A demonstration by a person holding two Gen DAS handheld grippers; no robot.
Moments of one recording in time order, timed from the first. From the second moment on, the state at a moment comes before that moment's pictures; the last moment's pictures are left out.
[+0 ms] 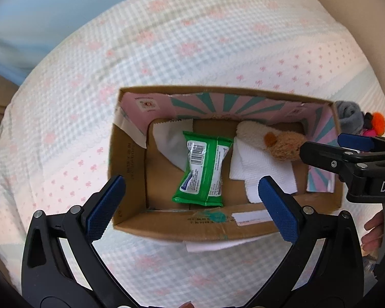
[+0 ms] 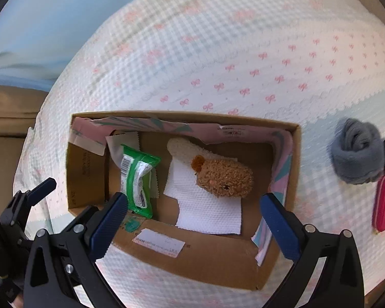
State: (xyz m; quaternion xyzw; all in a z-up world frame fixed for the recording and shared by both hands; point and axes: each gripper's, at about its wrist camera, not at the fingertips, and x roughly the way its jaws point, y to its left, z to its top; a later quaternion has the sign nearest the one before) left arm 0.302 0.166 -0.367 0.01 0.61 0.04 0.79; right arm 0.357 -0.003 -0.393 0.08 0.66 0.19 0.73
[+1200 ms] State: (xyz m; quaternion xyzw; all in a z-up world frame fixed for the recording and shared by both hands) left arm 0.098 0.001 -0.132 0.02 0.38 -0.01 0.92; right arm 0.104 -0.196 -0.125 0.05 0.35 0.01 0.93
